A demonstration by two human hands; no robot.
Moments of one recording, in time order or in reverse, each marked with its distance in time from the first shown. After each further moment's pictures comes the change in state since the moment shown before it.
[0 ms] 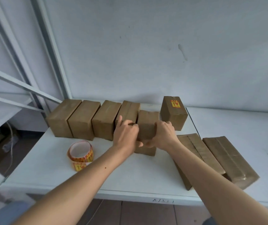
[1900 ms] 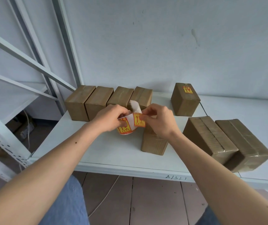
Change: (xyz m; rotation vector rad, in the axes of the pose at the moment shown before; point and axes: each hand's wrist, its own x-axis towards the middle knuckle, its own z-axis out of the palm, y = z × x) left_hand -0.040 -0.096 -0.043 -0.354 -0.204 0.027; right_hand -0.035 -0.036 0.034 0.450 0.227 -0.335
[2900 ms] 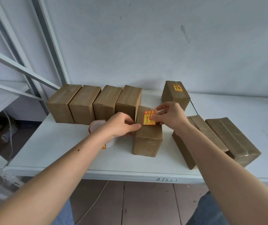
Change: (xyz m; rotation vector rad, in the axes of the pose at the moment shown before) left_hand 0.022 0.041 0.048 -0.493 -0.118 -0.220; right_hand 0.025 0.050 -0.042 0.132 -0.039 0.410
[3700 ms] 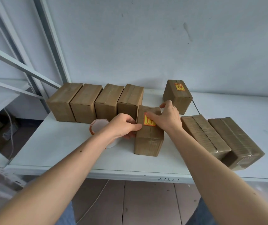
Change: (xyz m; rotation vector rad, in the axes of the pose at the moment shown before) left_hand -0.001 0.000 0.007 -0.183 0.004 -0.046; right_hand -0.001 -0.003 0.025 -0.263 0.186 0.032
